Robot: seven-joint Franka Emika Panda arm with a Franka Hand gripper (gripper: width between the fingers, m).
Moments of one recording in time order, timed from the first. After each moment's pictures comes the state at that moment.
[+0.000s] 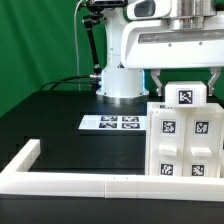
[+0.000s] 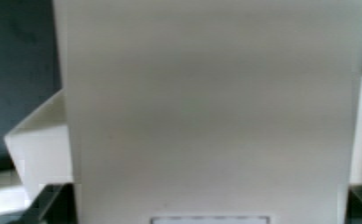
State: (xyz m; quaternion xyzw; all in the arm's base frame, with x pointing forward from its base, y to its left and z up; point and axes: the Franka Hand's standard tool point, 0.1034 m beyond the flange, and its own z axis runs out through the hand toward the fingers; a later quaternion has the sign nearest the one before) arm 0.612 0.079 0.151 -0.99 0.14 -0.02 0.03
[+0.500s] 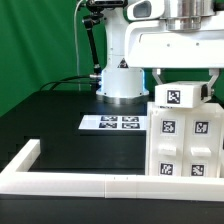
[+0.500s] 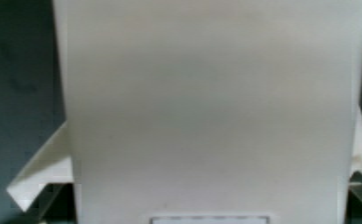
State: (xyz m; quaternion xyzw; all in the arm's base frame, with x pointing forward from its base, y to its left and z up) arm 0.612 0.082 0.151 -0.95 0.31 -0.01 0.04
